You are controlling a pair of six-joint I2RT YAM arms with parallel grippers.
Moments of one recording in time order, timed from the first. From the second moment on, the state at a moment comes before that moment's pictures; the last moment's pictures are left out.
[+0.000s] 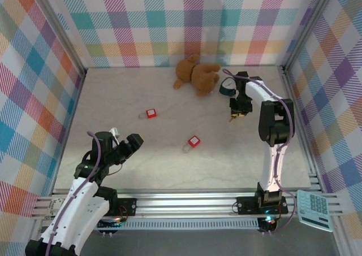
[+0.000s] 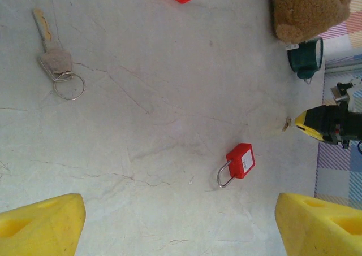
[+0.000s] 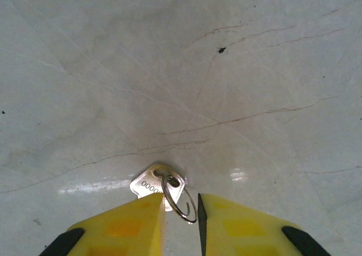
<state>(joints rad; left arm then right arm) -0.20 0.61 0.45 -0.53 0.30 -0.89 0.13 2.15 1.69 -1.00 0.00 0.20</state>
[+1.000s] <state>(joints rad) -0.28 0.74 0.56 -0.54 0.24 -0.83 0.21 1.89 1.50 -0.91 0.00 0.25</state>
